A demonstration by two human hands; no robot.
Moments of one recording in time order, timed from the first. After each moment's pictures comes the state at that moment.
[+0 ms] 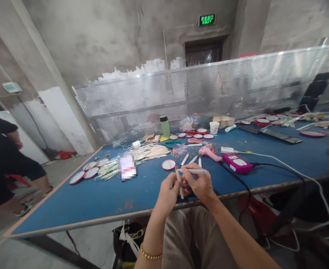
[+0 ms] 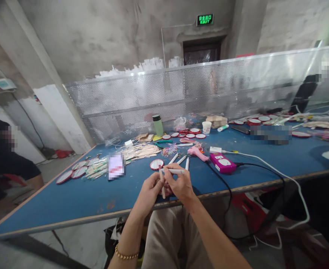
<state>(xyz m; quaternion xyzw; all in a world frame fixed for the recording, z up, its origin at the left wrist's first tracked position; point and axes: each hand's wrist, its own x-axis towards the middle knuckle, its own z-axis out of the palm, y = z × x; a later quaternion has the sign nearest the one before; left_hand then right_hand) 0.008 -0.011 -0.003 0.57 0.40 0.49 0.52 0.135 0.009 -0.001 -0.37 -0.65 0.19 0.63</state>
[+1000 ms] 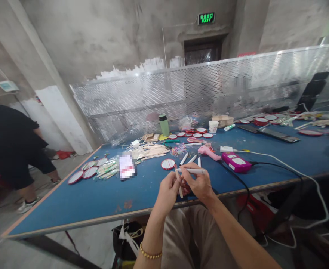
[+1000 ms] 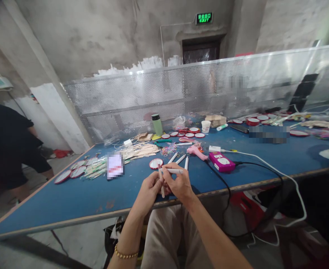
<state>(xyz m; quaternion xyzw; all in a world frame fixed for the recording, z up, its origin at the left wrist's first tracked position) 0.008 -0.012 0.000 0.59 0.39 0.50 0.50 0.134 0.007 -0.002 -0.36 -0.65 0.22 0.63</state>
